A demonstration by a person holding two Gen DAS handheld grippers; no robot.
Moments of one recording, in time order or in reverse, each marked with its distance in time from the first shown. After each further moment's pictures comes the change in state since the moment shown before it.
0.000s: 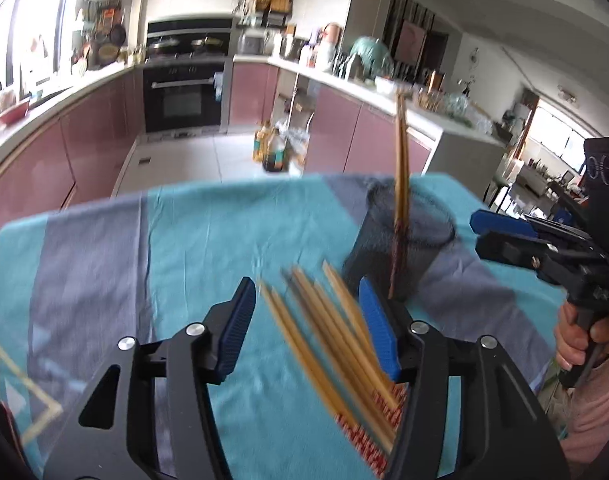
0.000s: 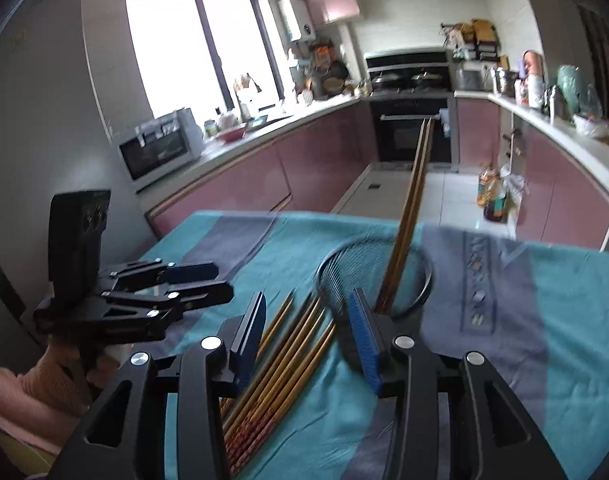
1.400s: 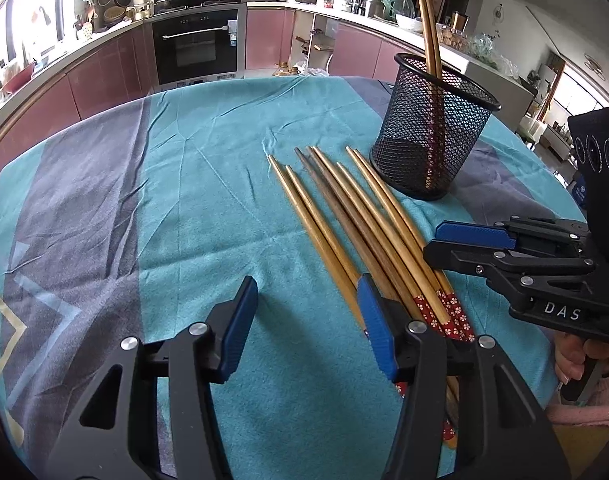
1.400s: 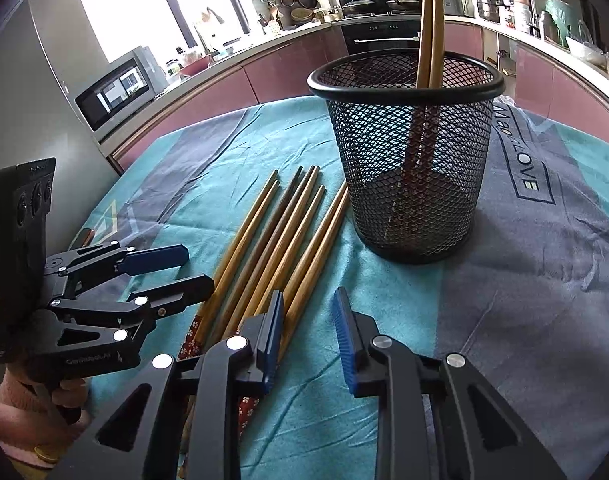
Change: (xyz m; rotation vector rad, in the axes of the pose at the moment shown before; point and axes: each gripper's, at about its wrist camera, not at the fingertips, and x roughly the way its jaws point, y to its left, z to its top) left arm 0.045 -0.005 -0.065 0.002 0.194 0.078; right arm 0.082 0.010 -0.065 0.108 0.235 -0.079
